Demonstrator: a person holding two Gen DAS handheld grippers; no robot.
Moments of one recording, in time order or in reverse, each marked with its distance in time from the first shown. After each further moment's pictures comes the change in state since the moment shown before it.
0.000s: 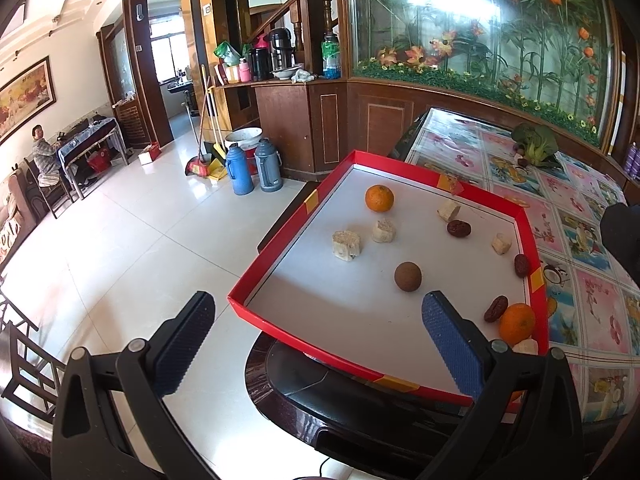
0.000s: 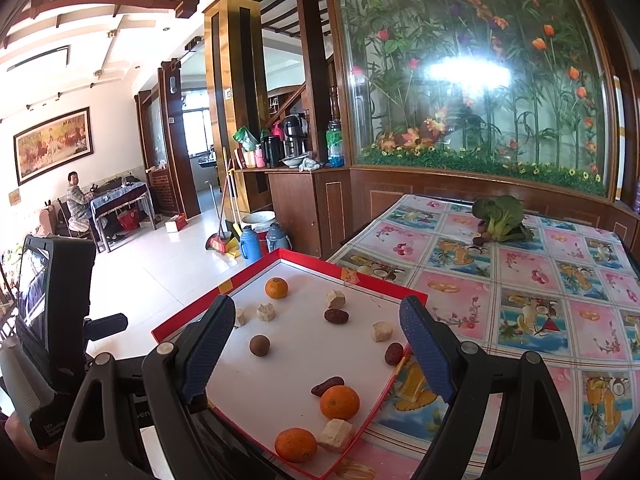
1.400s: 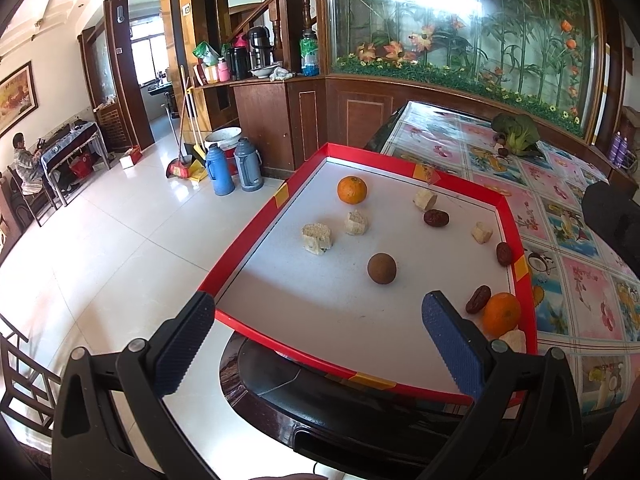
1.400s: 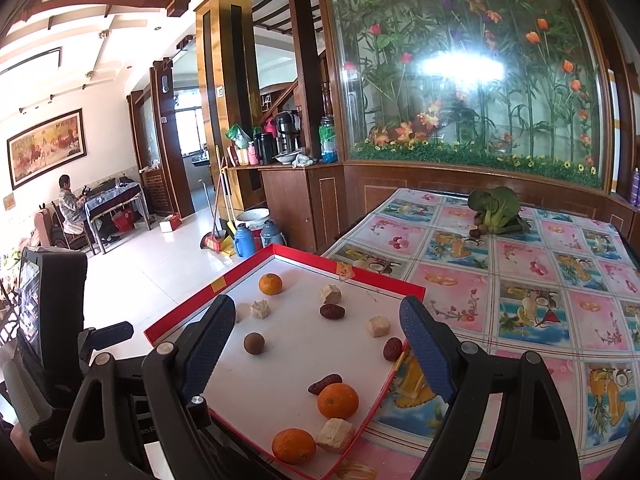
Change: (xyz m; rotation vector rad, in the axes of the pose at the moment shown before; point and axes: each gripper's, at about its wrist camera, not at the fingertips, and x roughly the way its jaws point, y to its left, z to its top) left arm 0.005 -0.016 -0.004 0.034 0.006 -0.063; right arm 0.005 -0.006 -0.004 0.019 0.010 -0.017
